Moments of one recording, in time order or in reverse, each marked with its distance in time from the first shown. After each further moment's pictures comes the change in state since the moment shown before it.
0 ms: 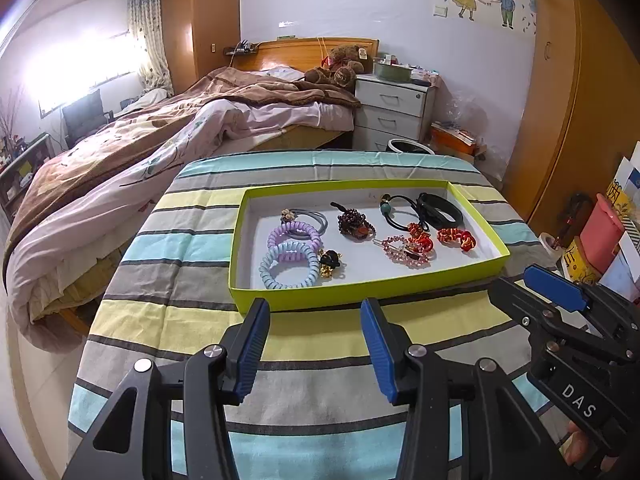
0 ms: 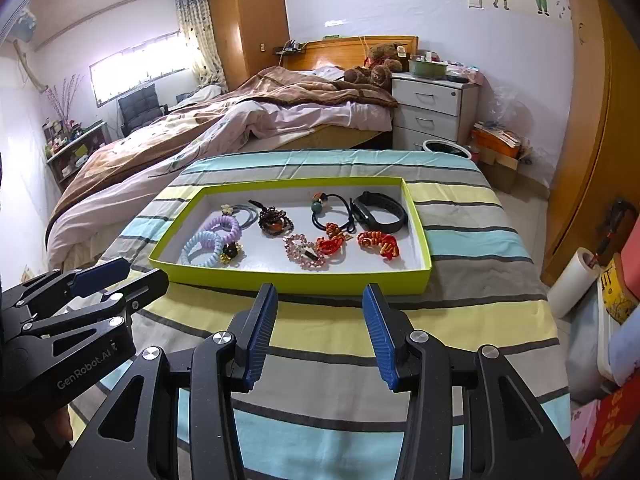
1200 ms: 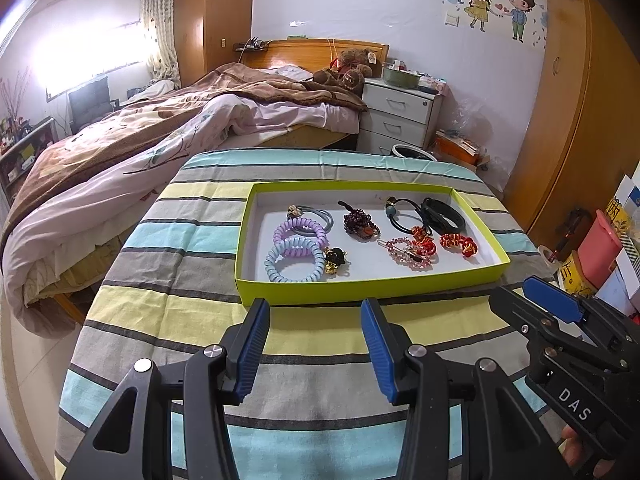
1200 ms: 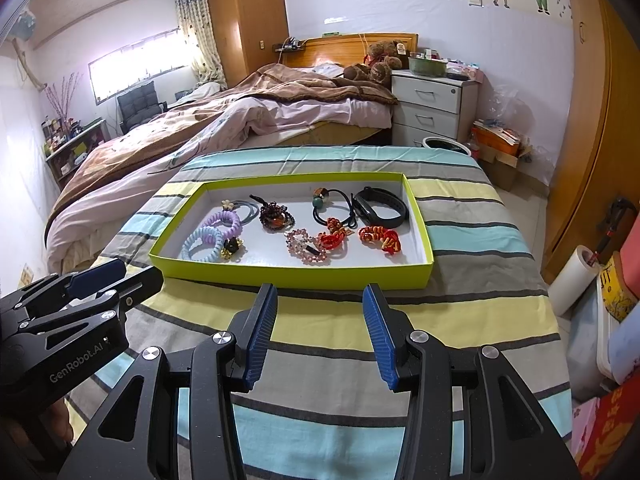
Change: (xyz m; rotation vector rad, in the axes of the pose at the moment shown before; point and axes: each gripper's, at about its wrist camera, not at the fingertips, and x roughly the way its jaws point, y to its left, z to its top) left arm -0.003 0.009 -0.006 -0.055 -0.003 -0.007; right arm -0.001 0.002 -0.004 0.000 0.010 -0.007
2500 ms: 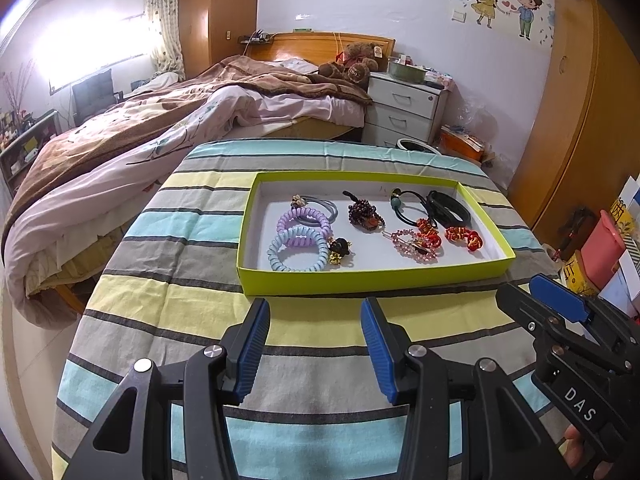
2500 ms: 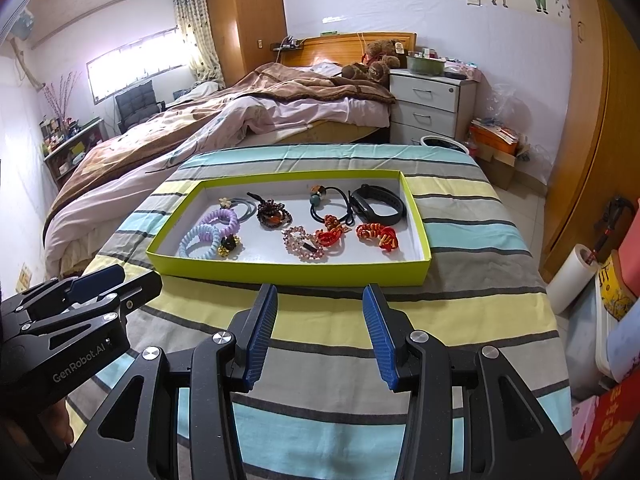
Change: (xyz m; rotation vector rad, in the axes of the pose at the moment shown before) left arm 0.003 0.000 -0.002 -0.017 0.026 0.011; right arm -0.001 -0.002 -0.002 0.003 0.003 -0.005
